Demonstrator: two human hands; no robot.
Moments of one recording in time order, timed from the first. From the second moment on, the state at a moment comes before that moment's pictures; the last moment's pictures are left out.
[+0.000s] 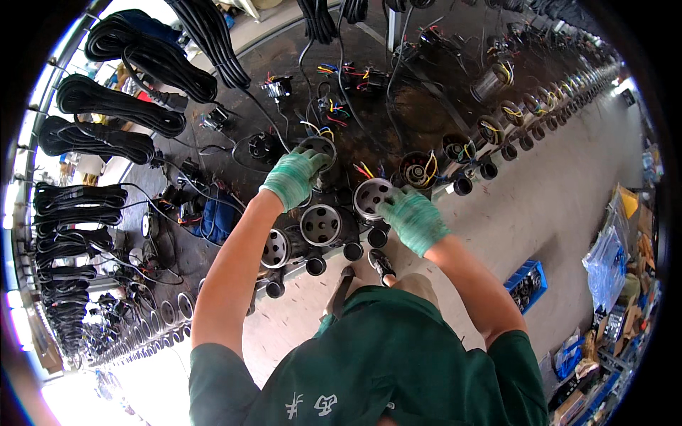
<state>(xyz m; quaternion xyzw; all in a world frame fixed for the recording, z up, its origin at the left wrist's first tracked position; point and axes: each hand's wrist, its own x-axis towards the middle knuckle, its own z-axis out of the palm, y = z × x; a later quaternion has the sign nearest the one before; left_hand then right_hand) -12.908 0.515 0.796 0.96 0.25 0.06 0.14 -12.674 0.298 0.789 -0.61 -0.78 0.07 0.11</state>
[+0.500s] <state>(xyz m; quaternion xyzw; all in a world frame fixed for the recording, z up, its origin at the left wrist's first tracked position) -12.924 0.503 0.830 0.97 0.20 0.06 0.14 -12.710 0.211 0.785 -0.77 -0.59 0.13 0.21</state>
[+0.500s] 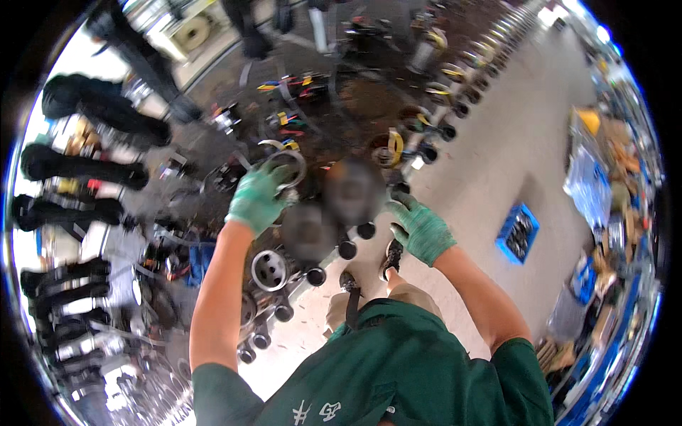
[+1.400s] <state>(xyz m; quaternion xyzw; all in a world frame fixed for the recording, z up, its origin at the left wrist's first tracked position) -12.680 0.182 0.589 0.68 0.46 -0.37 0.43 -12.619 -0.537 0.423 -0.83 0.26 0.41 0.28</state>
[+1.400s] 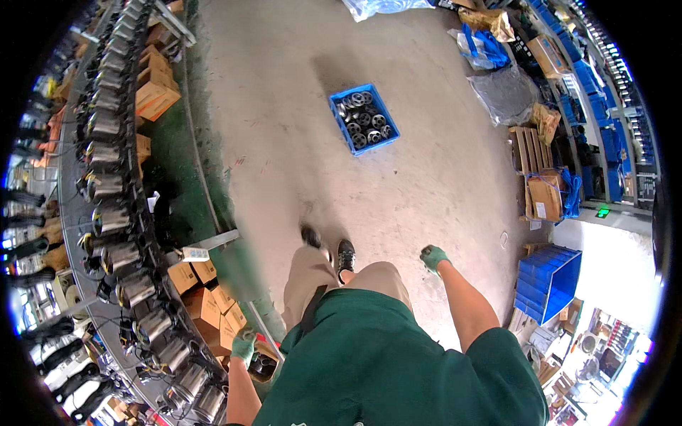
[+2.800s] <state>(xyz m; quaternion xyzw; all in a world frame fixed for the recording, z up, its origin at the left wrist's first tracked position) -12.008 -0.458 -0.014 0.89 -0.20 -0.36 0.20 -11.971 -0.679 0.007 -0.83 -0.32 0.45 0.02</state>
